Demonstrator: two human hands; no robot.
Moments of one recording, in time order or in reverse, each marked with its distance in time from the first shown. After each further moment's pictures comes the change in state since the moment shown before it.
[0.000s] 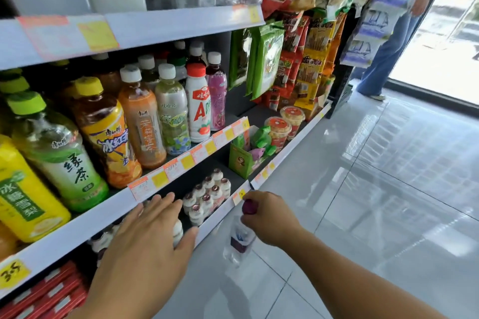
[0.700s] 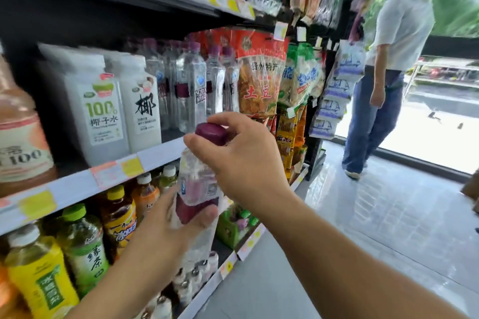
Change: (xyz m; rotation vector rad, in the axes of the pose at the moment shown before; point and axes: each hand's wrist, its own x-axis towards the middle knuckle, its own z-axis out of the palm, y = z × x) left_hand 0.008 0.073 -0.151 -0.993 0.068 0.041; right_hand -0.101 -0.223 -0.236 0.454 0.556 -0.470
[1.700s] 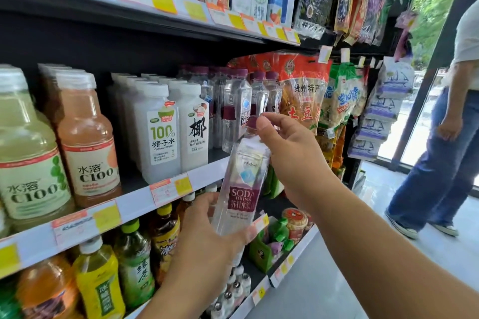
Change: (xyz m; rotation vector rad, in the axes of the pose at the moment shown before) left_hand 0.014 0.003 -0.008 -0.063 0.193 0.038; right_hand 0.052 0.001 0.010 0.369 -0.052 0.165
